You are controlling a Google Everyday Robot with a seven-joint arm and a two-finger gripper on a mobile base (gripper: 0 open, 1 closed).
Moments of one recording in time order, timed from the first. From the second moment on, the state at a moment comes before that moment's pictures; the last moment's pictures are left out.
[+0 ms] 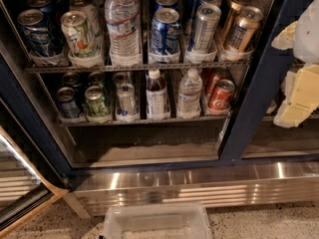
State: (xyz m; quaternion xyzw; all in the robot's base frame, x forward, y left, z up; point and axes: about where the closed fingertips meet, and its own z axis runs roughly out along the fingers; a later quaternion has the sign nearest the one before) arm 0.438 -0.217 0.976 -0.60 0.78 -0.03 0.16
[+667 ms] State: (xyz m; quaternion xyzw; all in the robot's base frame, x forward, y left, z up) arm 0.426 -0.212 0.974 -0.60 0.78 -0.03 0.17
